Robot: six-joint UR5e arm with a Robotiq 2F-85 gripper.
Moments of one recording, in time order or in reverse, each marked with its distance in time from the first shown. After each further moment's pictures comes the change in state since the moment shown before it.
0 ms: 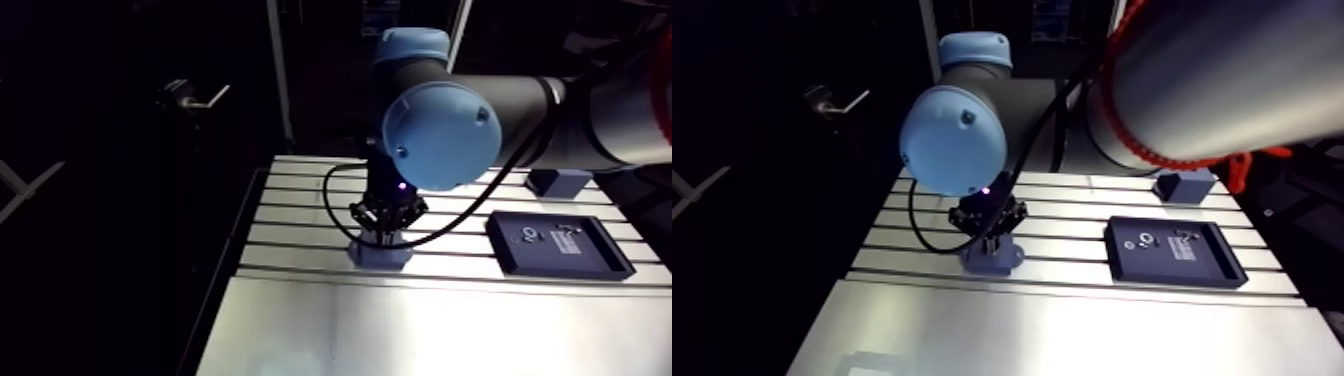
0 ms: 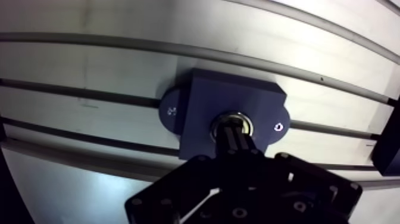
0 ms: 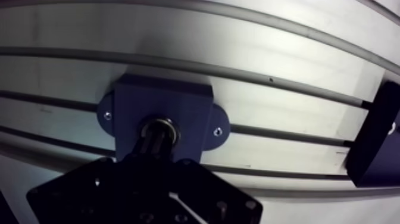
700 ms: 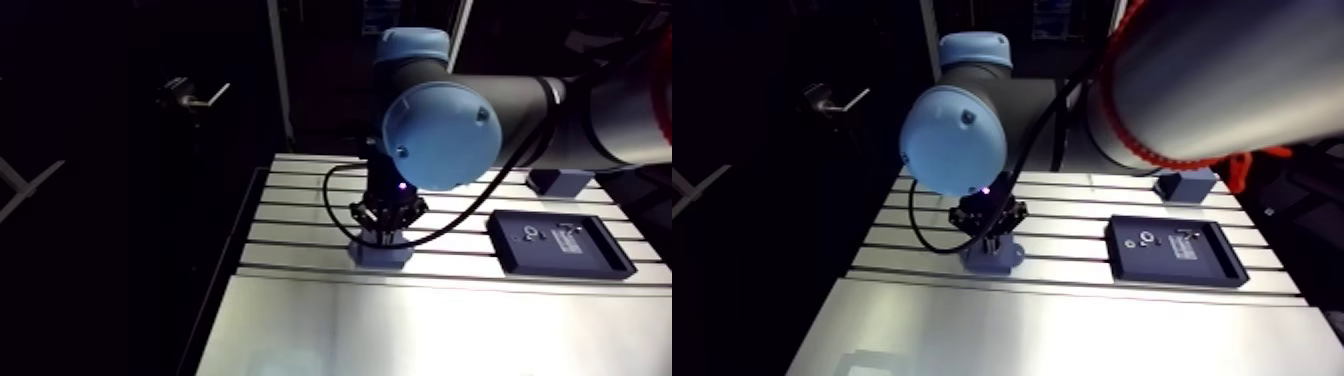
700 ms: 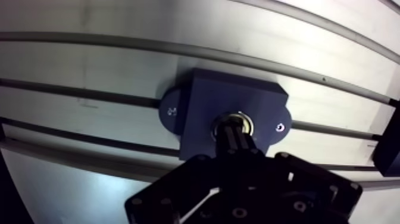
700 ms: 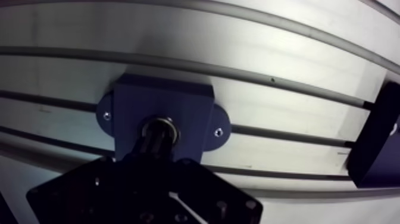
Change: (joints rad) arm 0.002 0.005 0.000 0.000 0.000 0.000
